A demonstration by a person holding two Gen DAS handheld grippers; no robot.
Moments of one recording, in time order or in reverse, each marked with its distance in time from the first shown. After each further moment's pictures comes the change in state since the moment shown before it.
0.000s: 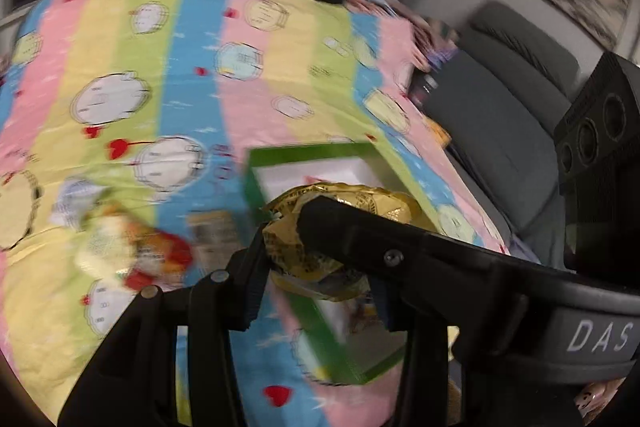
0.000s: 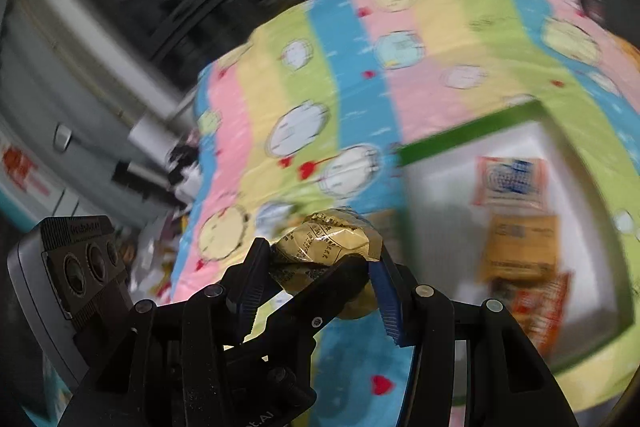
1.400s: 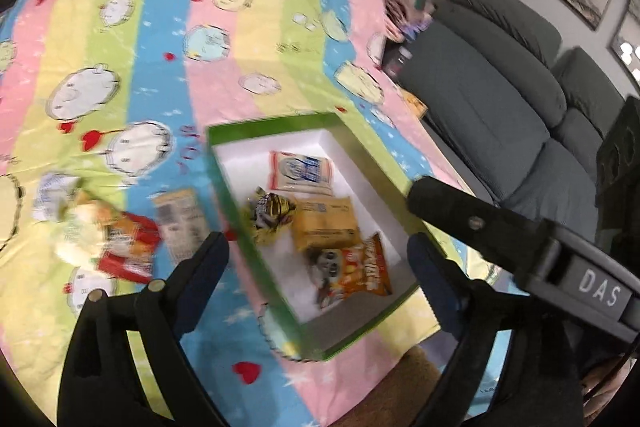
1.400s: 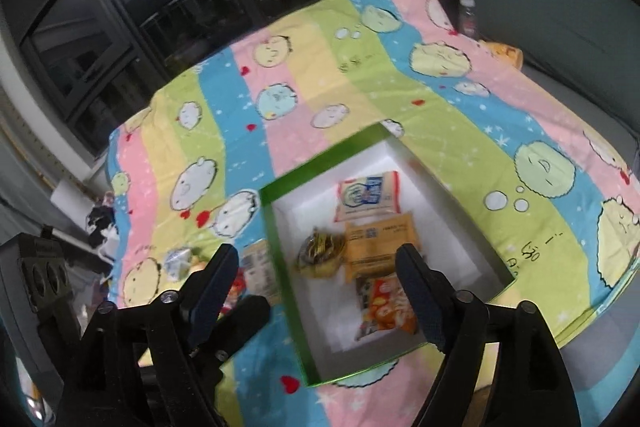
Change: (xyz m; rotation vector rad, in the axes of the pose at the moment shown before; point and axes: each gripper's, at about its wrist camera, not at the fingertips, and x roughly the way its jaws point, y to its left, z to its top) left arm -0.018 -0.010 -0.007 0.016 0.053 -0.029; right arm -0.069 -0.030 -0.020 0.101 -0.185 -0.327
